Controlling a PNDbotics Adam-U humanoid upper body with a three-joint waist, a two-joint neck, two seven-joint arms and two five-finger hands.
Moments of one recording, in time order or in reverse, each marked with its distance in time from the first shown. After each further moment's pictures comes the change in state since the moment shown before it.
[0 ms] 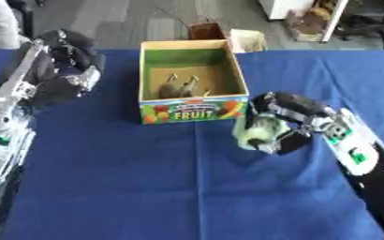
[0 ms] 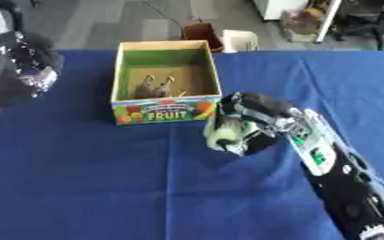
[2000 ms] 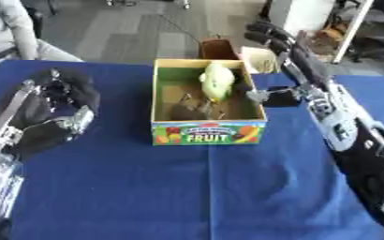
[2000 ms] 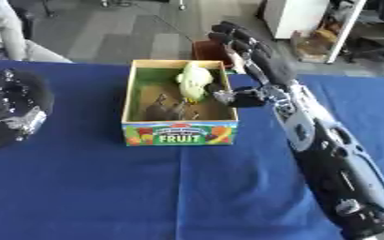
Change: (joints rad) left arm -0.022 -0.096 -0.031 -0.051 0.025 0.007 -0.041; right arm -0.059 -0.048 -0.115 -0.018 0.119 0.055 -0.608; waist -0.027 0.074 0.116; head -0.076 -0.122
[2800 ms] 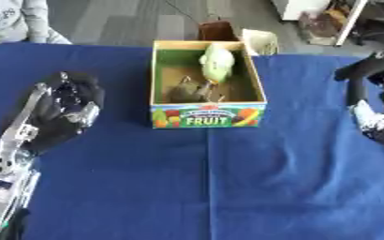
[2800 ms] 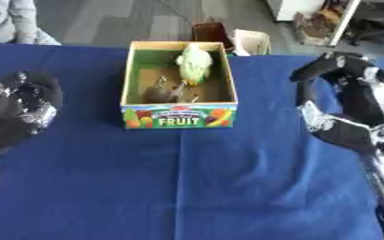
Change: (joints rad) left arm 0.116 0.008 0.047 0.014 0.011 -0.052 0.031; right arm 0.500 -0.036 -0.103 -0.680 -0.755 0.312 0.383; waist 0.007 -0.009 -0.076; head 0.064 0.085
